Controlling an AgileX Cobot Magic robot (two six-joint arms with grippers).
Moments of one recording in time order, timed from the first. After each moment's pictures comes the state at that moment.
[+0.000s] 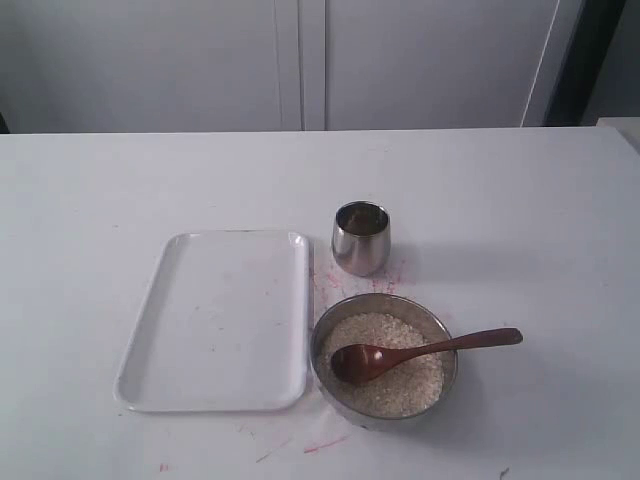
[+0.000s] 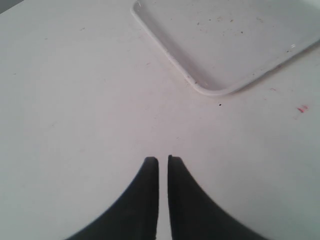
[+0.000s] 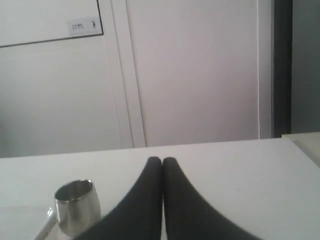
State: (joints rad) left arm -0.16 0.00 -0.02 0.01 0.39 0.24; right arm -0.02 0.01 -0.01 0.14 -0.04 -0.02
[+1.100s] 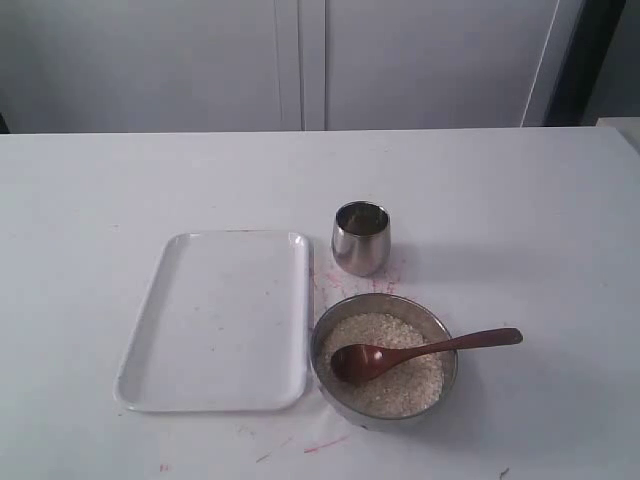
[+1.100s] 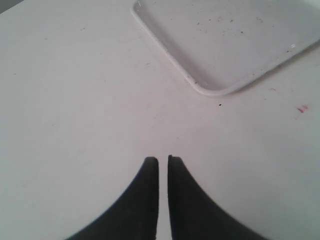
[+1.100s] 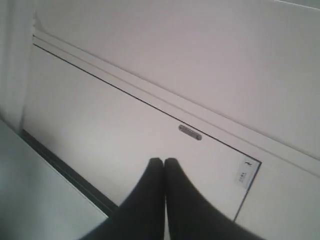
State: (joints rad) left arm -0.16 0.00 -0.02 0.01 0.39 0.24; right arm -0.02 0.01 -0.01 0.19 -0.56 1.04
